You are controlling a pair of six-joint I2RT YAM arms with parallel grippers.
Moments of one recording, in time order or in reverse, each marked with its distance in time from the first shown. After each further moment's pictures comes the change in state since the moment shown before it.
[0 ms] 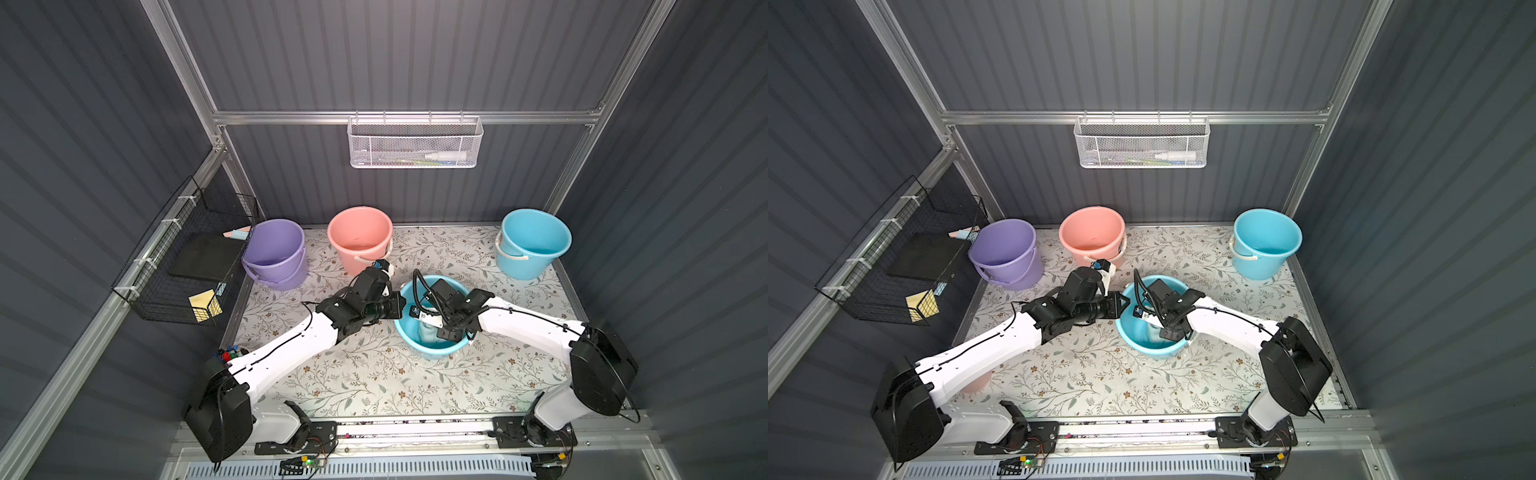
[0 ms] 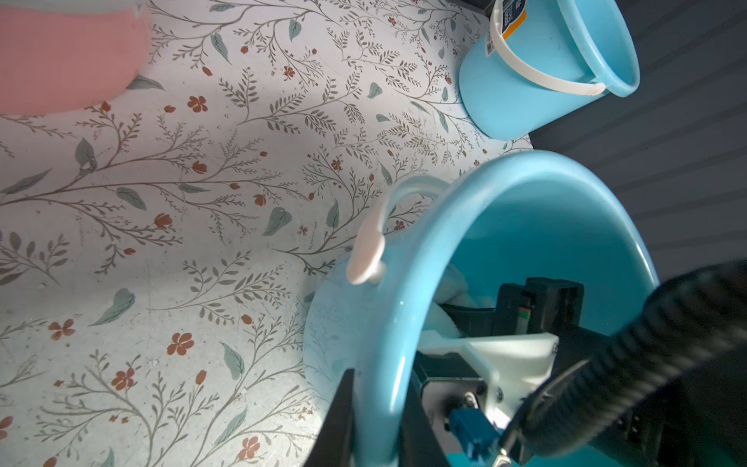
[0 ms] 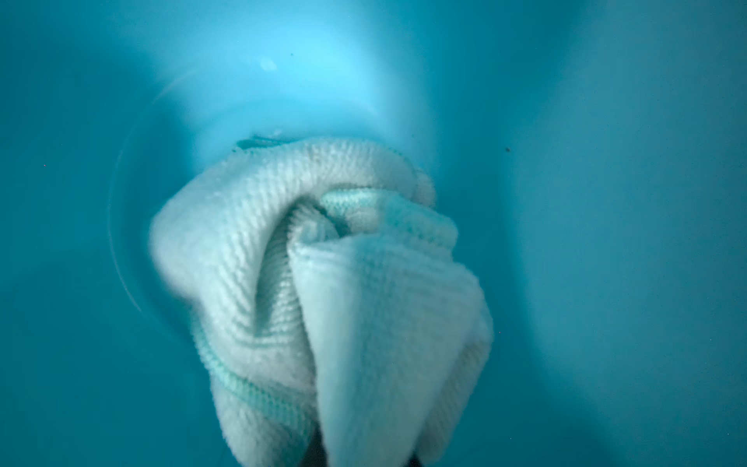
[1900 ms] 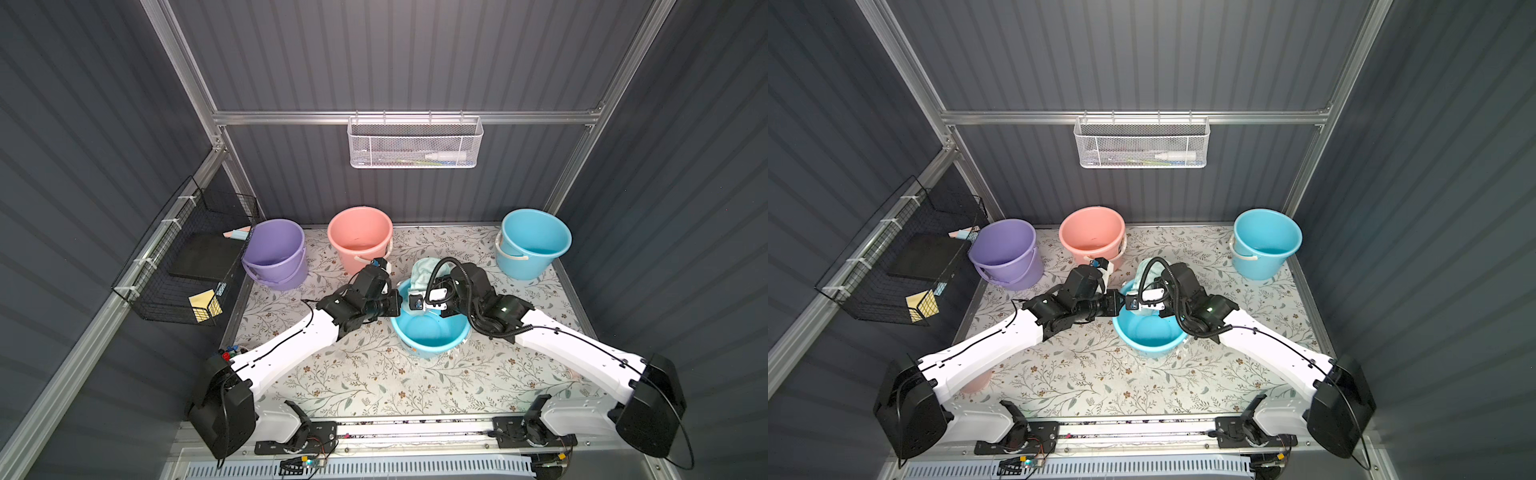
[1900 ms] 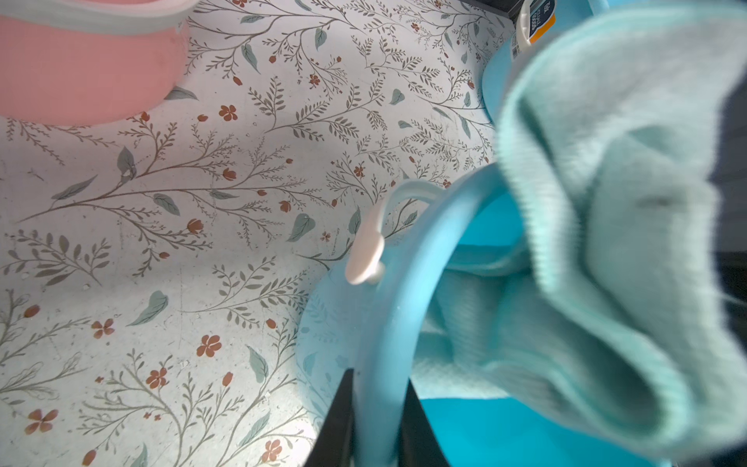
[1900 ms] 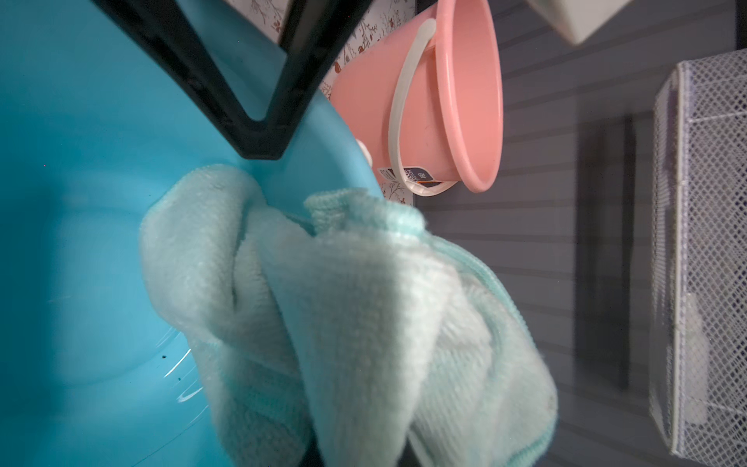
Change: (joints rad) left arm 0.011 0.020 0.018 -0.021 -0.037 0.012; right arm -0.024 -0.250 -0.084 0.549 -0.057 -0.614
